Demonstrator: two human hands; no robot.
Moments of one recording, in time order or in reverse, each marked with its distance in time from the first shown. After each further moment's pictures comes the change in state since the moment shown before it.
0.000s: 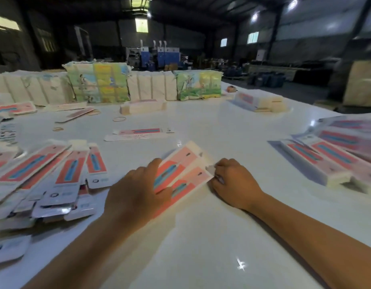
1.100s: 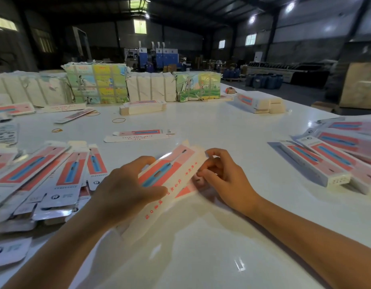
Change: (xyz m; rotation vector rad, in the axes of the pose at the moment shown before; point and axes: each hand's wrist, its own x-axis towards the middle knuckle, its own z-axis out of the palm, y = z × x) left_hand -0.001 -0.008 -0.038 -0.407 -0.178 -0.127; right_hand -0.004 -0.033 -0.009 0.962 0.111 0.073
